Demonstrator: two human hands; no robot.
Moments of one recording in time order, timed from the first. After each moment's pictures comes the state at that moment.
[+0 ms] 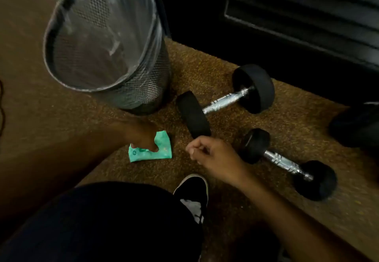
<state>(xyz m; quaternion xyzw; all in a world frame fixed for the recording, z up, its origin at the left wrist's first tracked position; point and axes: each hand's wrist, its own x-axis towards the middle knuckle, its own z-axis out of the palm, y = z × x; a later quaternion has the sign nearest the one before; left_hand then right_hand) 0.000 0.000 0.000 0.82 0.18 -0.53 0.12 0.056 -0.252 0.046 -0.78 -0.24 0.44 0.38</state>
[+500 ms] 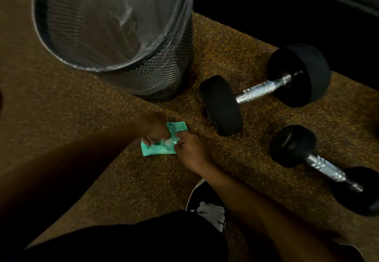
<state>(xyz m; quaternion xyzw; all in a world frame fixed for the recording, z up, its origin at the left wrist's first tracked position) -0.010 0.022 -0.055 0.73 0.36 -0.52 0.26 -0.004 -0.137 -0.065 -0.80 -0.17 0.48 0.32</state>
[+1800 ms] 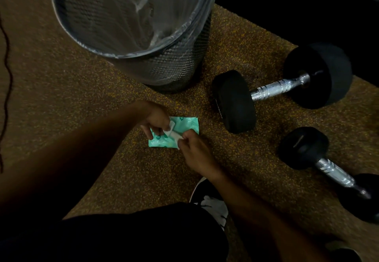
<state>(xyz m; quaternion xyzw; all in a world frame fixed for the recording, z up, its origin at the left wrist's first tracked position) -0.019 0.040 -0.050 0.66 0.38 -0.55 0.36 -0.022 -0.146 -0.079 -0.77 -0.20 0.47 0.38</state>
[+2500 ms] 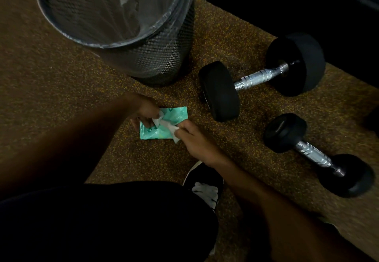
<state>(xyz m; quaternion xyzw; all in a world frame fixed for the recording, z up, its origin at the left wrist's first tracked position) -0.019 0.035 -0.040 0.65 0.40 -0.54 0.36 0.002 -0.166 -0.031 -0.71 -0.13 0.55 0.43</state>
